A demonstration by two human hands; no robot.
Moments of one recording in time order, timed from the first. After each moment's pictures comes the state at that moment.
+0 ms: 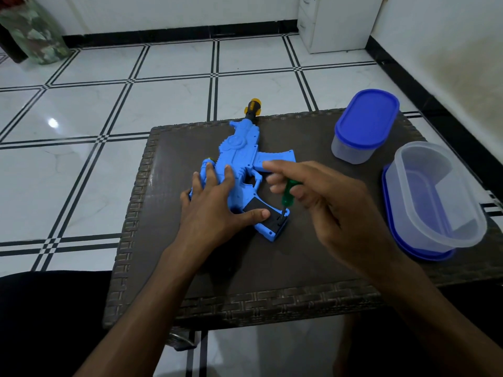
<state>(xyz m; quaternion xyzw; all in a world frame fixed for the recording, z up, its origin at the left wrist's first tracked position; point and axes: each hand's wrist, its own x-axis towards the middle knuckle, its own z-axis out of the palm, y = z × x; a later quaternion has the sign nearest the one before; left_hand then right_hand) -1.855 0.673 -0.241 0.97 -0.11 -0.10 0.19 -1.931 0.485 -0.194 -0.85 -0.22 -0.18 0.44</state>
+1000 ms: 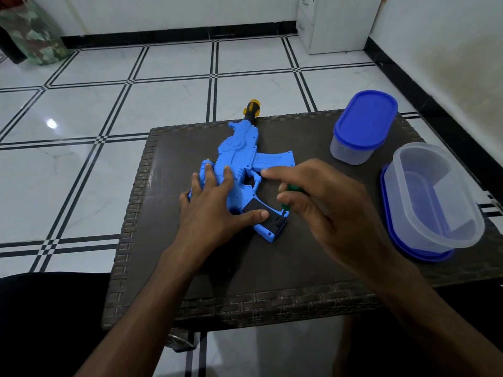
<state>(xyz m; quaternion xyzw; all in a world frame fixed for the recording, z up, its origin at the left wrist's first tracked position) -1.856 0.673 -0.242 0.97 -0.11 -0.10 0.19 -1.930 0.486 -0.195 -0.87 -0.22 -0.22 0.39</state>
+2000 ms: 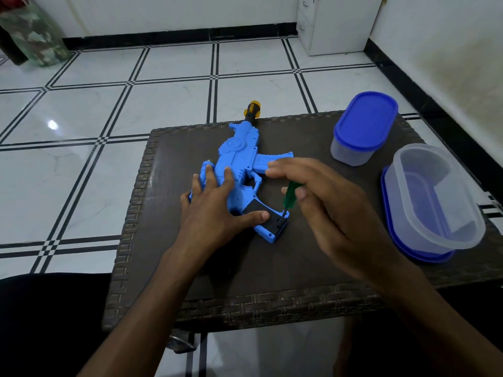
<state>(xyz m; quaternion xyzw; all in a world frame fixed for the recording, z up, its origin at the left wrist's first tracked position) -1.855 0.673 -0.240 0.97 -0.11 -0.10 0.19 -1.934 0.485 -0.192 -0.86 -0.23 -0.21 0.41</state>
